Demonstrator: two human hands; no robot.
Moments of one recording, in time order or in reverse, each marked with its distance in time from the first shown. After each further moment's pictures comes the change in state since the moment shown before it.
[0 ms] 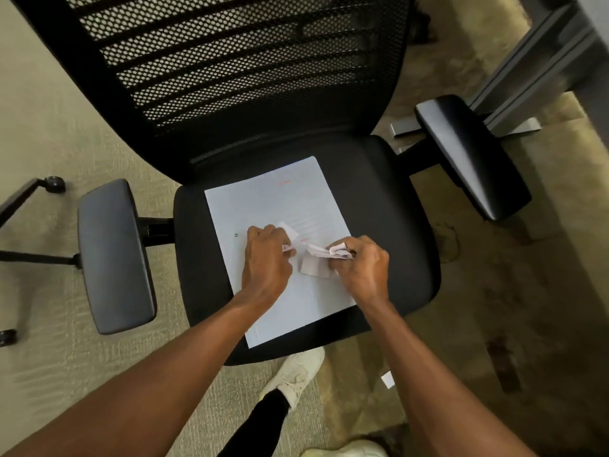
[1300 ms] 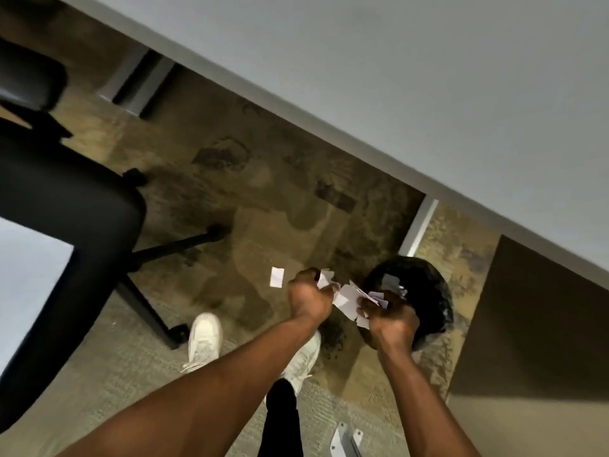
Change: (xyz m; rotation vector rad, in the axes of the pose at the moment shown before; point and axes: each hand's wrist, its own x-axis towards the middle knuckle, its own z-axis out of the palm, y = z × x) left_hand -0.409 0.235 0.278 -0.155 -0.819 0.162; right_hand -0.440 0.364 -0.136 0.742 0.844 1.118
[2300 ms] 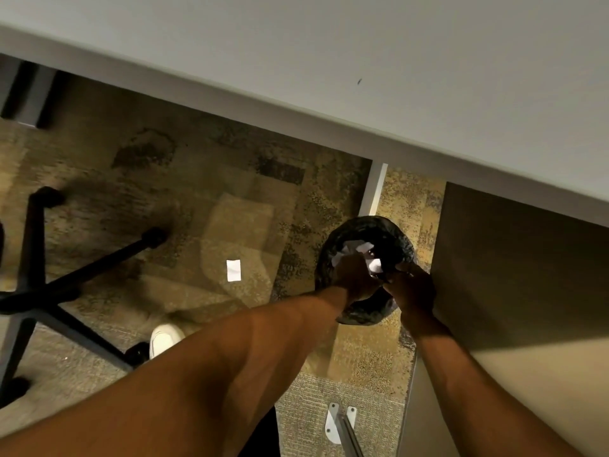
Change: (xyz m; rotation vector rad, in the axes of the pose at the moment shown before) left_hand 0.009 0.009 0.256 0.518 -0.540 0.366; right_hand 0.156 0.111 -0.135 -0.074 0.063 0.195
